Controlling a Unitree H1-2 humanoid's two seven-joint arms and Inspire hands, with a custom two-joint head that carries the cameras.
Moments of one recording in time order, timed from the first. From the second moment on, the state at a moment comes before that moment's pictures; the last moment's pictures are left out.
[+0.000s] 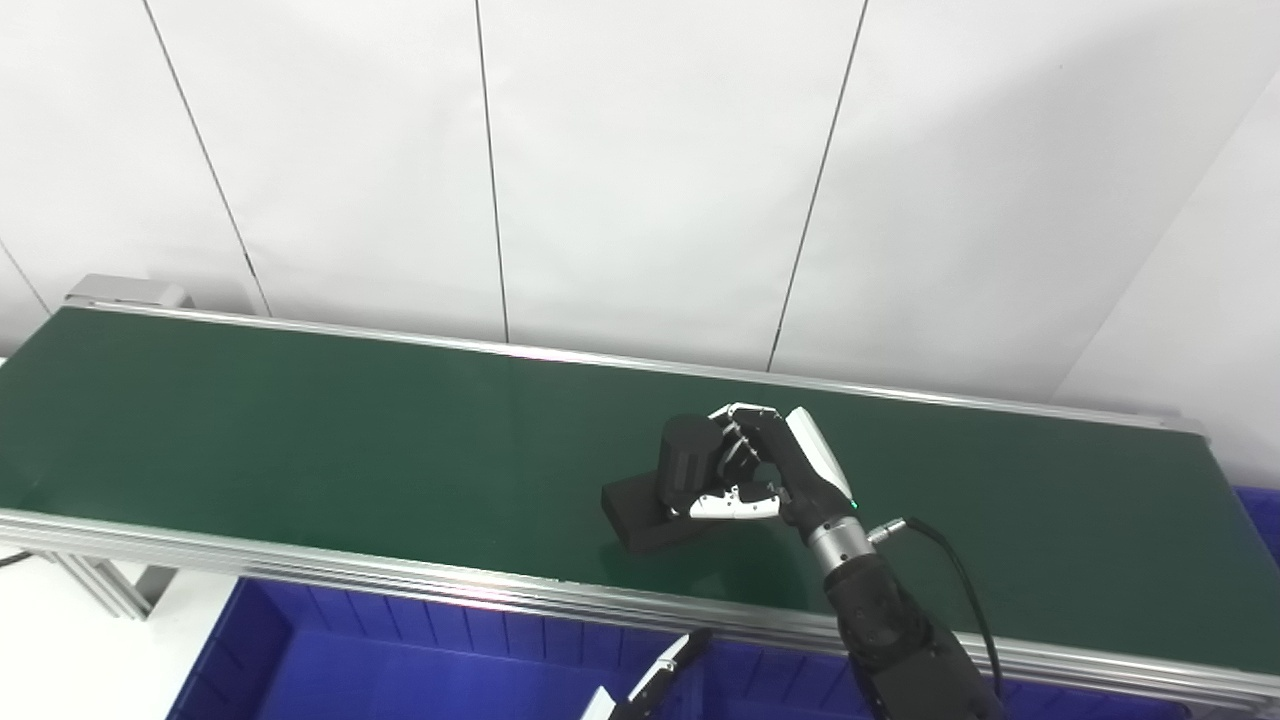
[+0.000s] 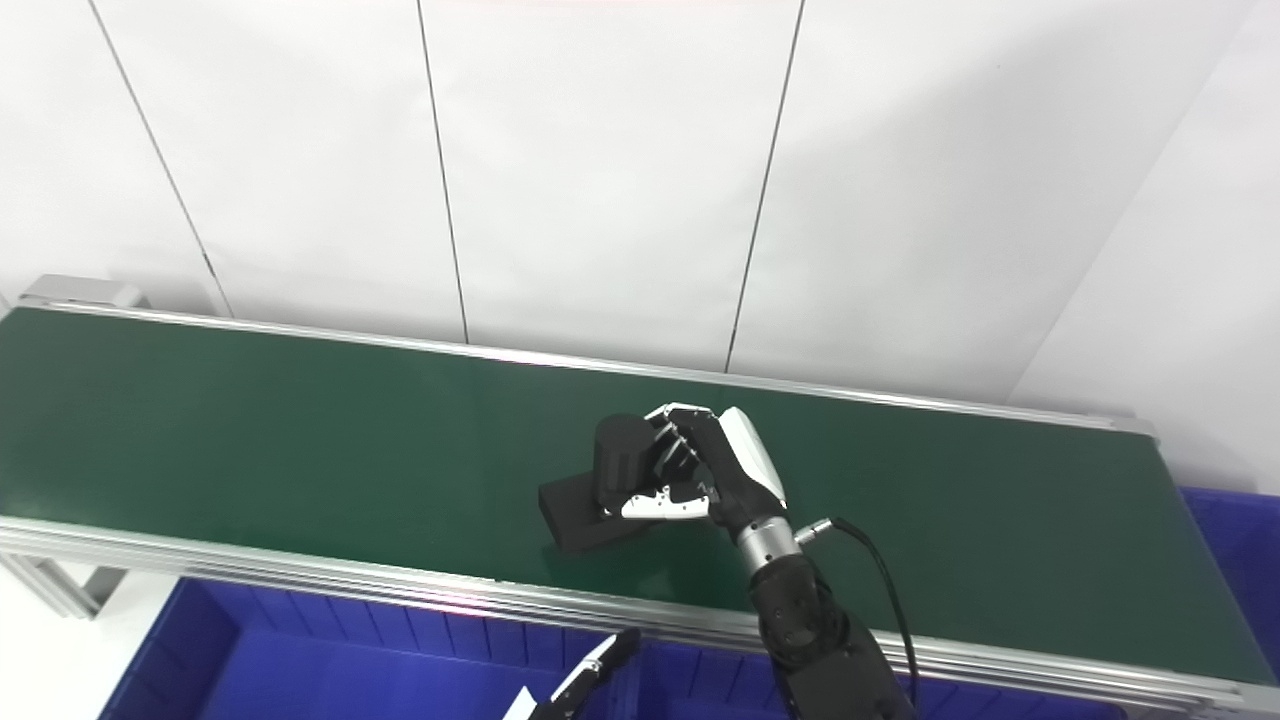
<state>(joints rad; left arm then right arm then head) 0.06 0.12 -0.77 0.36 0.14 -0.43 0.43 -0.50 -0.10 0.25 0.63 -0.37 -0.31 -0.05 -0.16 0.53</state>
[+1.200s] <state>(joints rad) 0.18 0.09 -0.25 0.05 -0.13 -0.43 -0.20 0.05 -0.23 0.04 -0.27 -0.41 0.07 0.04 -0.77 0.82</state>
